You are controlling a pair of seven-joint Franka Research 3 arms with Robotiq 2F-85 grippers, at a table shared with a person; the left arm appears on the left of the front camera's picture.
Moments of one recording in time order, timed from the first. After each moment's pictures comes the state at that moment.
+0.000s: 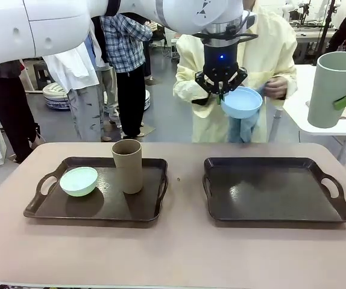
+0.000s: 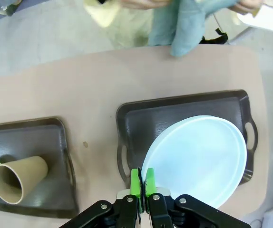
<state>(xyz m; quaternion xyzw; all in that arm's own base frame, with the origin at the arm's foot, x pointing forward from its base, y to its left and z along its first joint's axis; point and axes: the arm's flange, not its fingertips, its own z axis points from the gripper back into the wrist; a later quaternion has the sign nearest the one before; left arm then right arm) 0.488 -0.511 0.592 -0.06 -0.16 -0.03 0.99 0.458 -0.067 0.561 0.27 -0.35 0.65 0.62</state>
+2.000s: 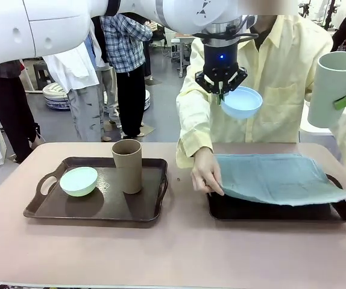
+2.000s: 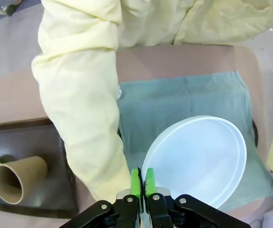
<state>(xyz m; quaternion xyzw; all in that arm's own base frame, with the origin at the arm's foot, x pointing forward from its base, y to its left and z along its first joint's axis) 0.488 -0.511 0.592 -0.06 -0.16 -0.03 0.99 0.458 -0.067 0.561 0.27 -0.35 0.65 0.62</state>
